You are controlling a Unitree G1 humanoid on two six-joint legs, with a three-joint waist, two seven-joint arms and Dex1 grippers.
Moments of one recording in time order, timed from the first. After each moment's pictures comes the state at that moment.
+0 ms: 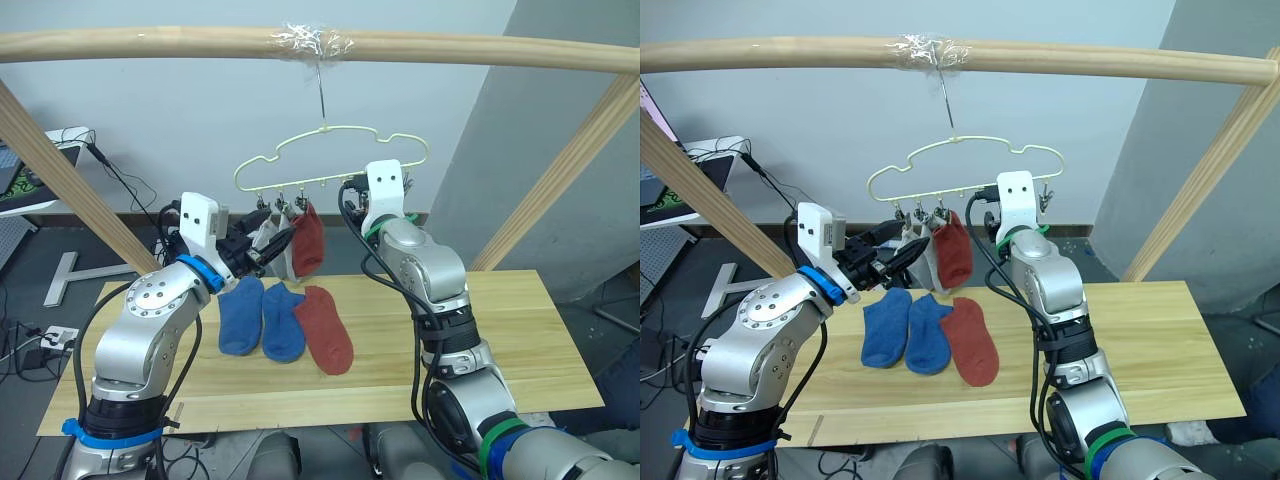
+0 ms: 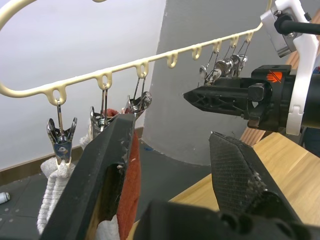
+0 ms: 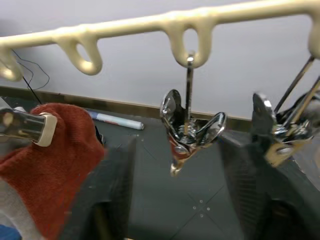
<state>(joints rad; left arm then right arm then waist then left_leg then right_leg) -0.29 0.52 0.10 -0.38 -0.41 0.53 -0.51 -0.81 0.12 0.04 0.08 0.06 0.86 -0.09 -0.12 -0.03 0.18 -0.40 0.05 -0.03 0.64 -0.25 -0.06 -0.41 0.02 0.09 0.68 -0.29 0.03</state>
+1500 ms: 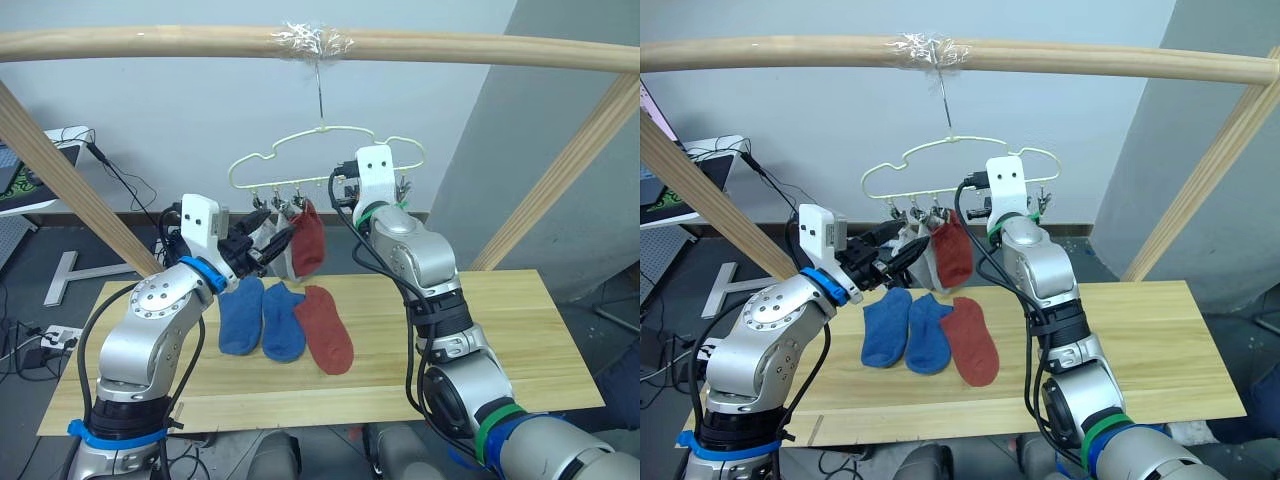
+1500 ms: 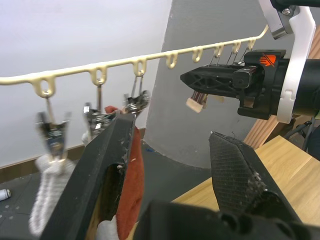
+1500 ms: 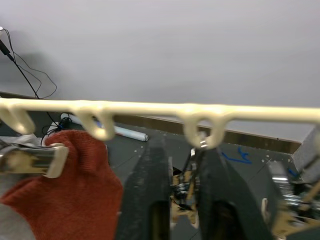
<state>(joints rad) -0.29 0.50 0.10 -0.38 -0.40 0.54 -0.49 -0.90 0.13 0.03 0.20 0.06 0.77 -0.09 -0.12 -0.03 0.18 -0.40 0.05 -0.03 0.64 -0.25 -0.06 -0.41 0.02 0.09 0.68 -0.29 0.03</state>
